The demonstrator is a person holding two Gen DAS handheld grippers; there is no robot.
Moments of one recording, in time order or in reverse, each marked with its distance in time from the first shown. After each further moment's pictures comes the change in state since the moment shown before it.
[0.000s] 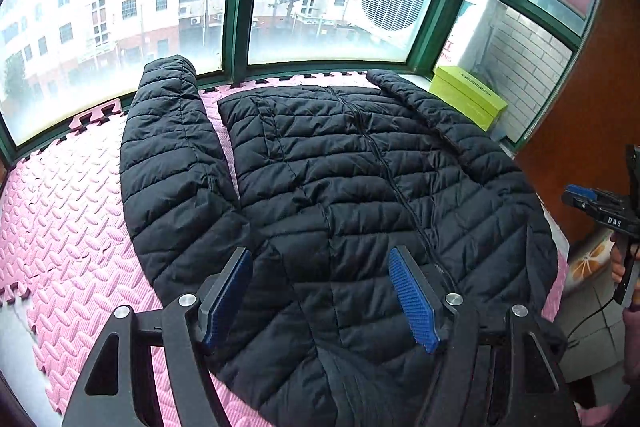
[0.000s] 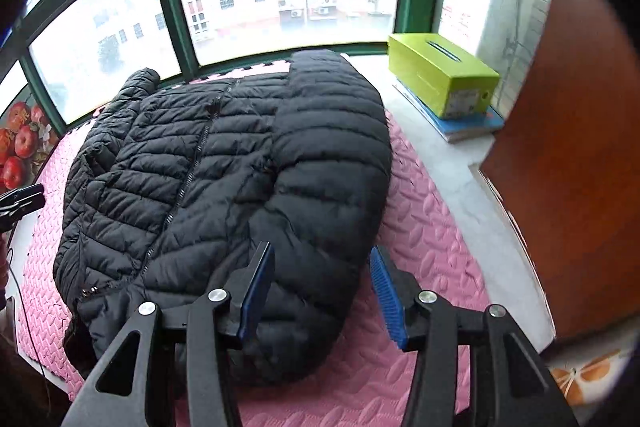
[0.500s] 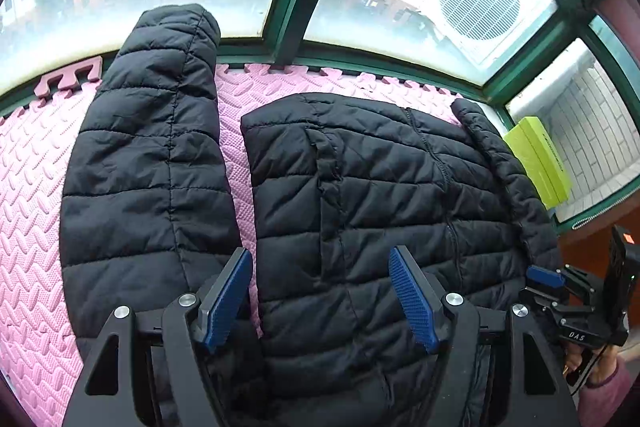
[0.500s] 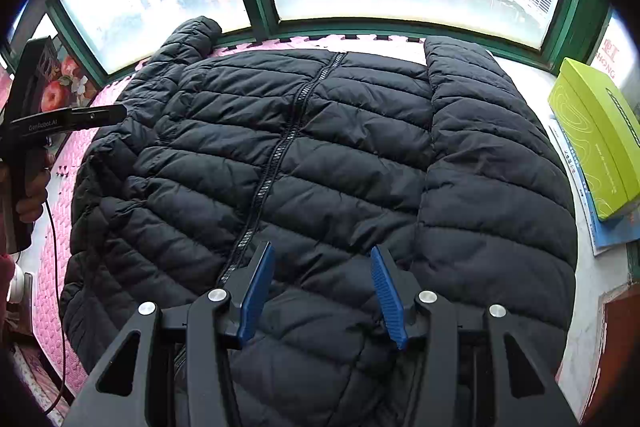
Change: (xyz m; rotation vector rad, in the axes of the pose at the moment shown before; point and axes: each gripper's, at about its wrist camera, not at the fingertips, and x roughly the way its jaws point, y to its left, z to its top) left arm 0.168 0.094 0.135 -0.271 0.162 0.010; right arm 0.163 0.079 0.104 -0.198 0.211 0.233
